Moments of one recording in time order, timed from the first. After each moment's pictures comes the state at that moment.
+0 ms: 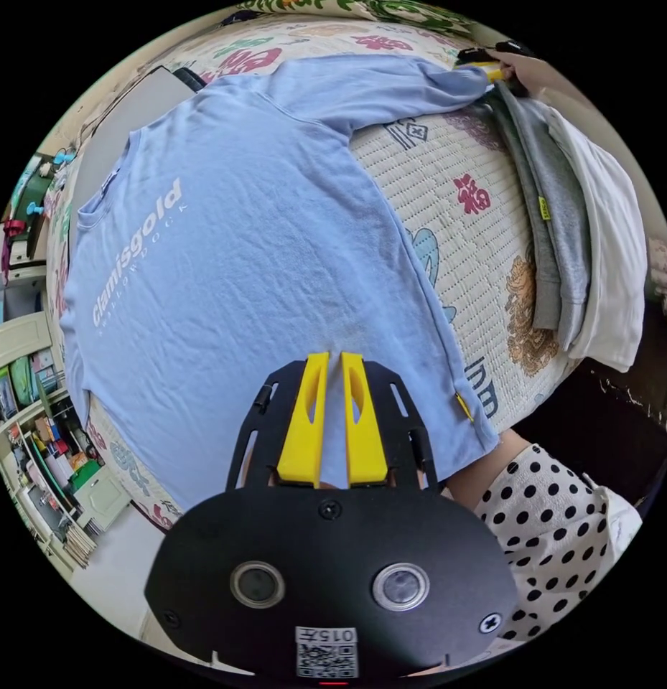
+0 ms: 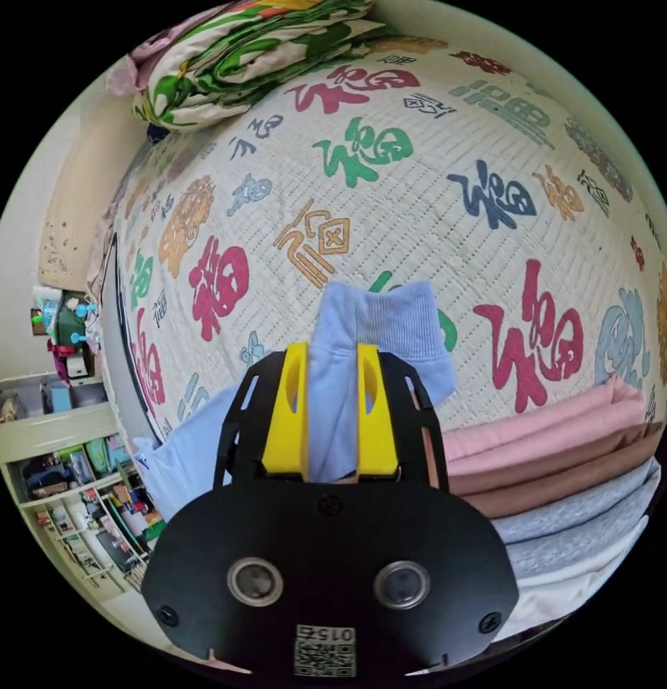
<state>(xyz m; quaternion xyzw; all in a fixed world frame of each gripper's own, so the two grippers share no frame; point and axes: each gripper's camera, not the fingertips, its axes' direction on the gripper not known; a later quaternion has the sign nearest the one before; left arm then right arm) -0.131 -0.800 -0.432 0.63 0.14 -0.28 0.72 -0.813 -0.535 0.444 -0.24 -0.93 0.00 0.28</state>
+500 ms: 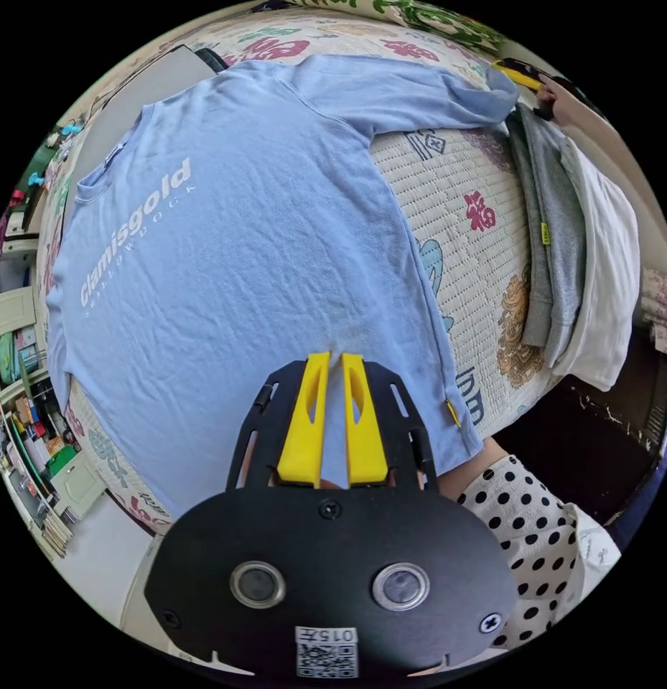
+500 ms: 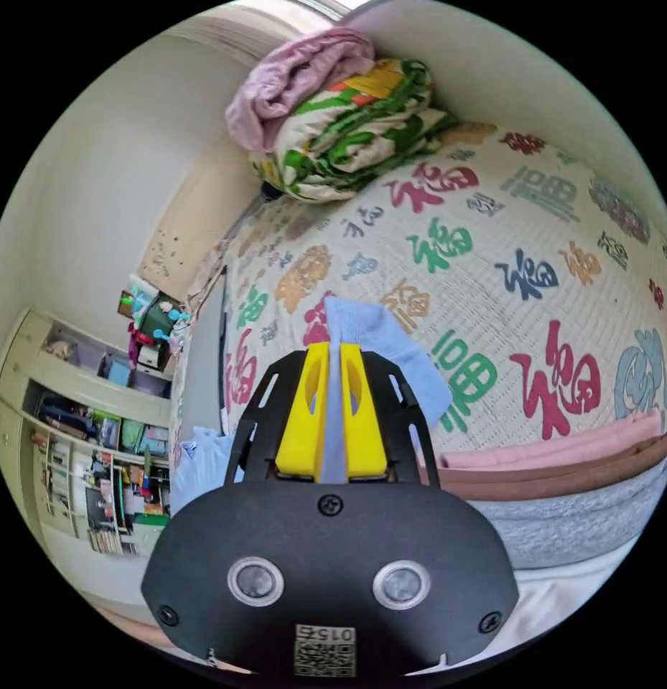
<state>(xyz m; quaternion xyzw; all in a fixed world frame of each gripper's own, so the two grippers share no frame) -0.199 -0.726 -0.387 0.63 0.20 -0.27 0.70 -0.737 -0.468 0.448 -0.12 -0.96 0.17 0.17</state>
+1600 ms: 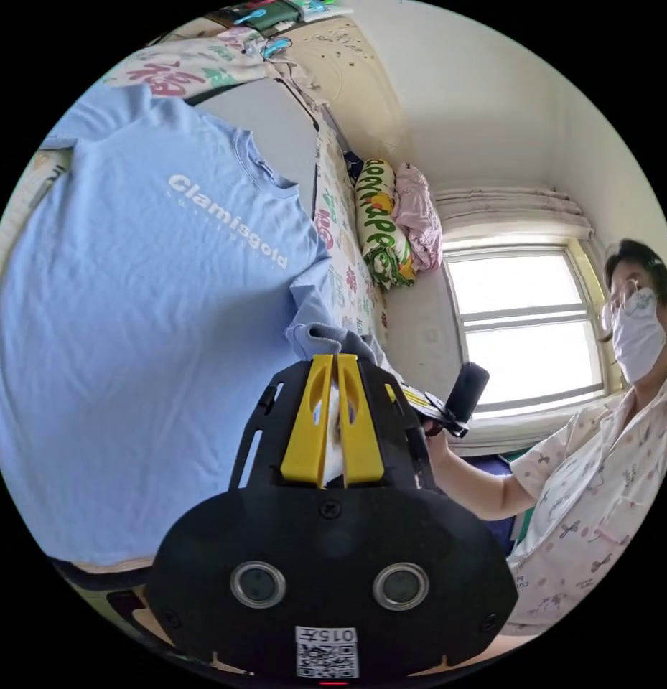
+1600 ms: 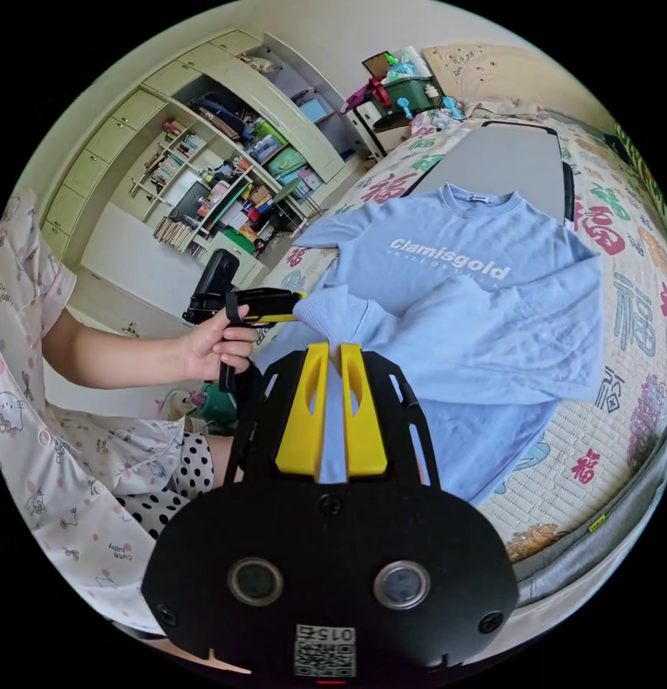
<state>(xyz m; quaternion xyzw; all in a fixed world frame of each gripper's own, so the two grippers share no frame) -0.438 -0.341 0.026 0.82 0.51 -0.10 0.22 -0.207 -0.008 0.079 0.31 -0.93 -0.19 0.00</state>
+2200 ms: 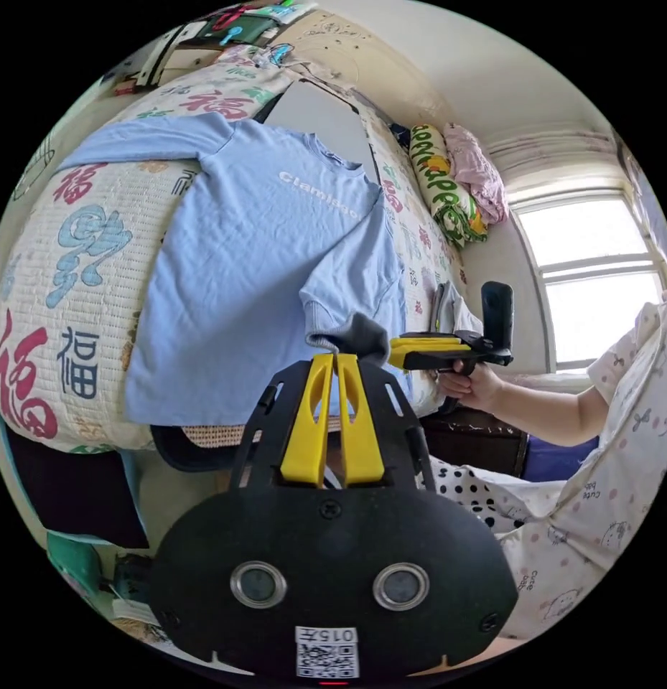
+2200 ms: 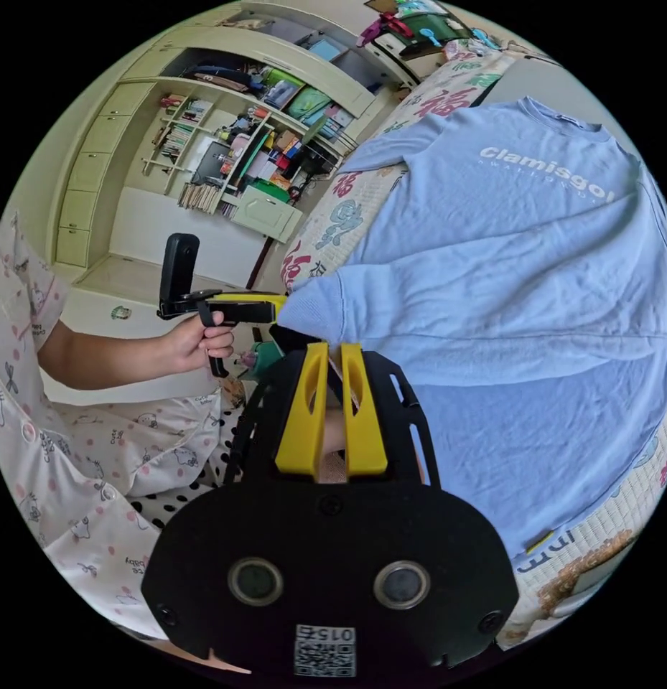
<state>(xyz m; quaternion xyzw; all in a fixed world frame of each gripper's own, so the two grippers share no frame) -0.378 -0.343 0.143 0.79 0.43 -0.22 0.37 -0.166 0.134 -0.020 0.27 -0.90 -0.35 -0.06</state>
